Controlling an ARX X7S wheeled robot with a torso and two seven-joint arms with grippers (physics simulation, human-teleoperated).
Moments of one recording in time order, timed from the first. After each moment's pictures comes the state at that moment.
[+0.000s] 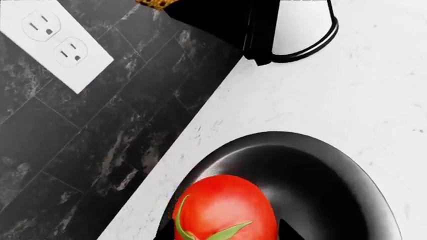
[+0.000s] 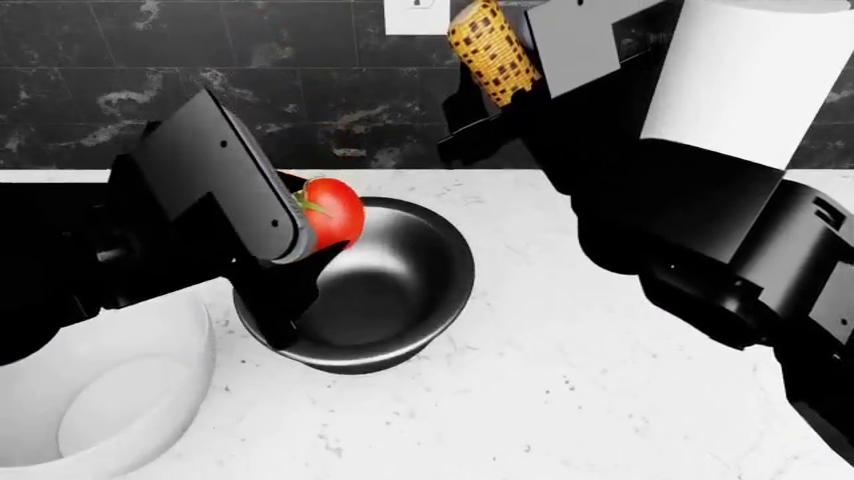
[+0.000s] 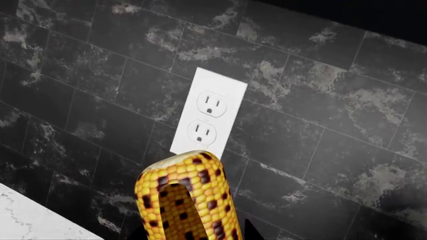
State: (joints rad) left arm -1.27 -0.80 0.52 0.59 -0.96 -1.32 0.21; right arm 1.39 0.55 -1.00 -0.07 0.99 0.52 0.53
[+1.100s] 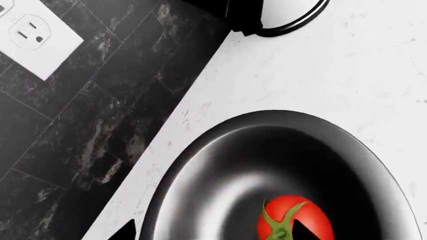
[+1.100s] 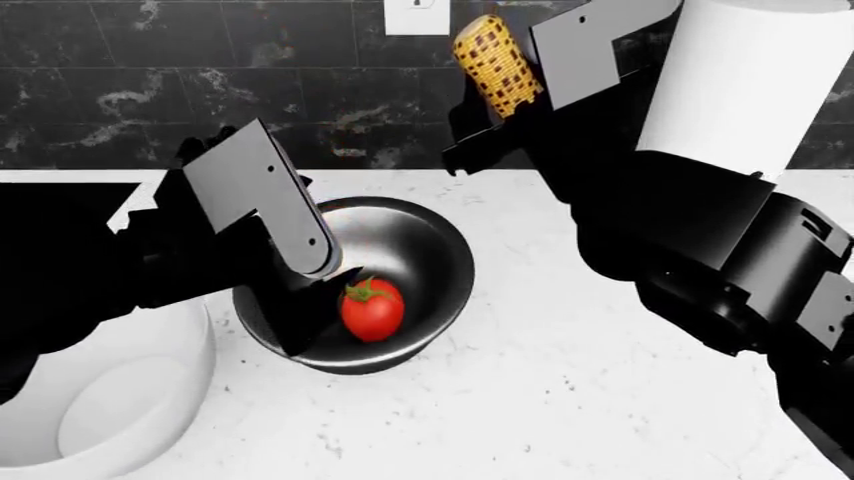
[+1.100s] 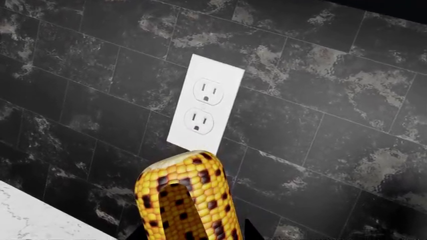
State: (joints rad) left arm -1.29 -0.79 0.70 0.53 -0.85 -1.25 0.28; right arm 1.35 0.55 -1.00 -0.04 0.98 0.50 0.52
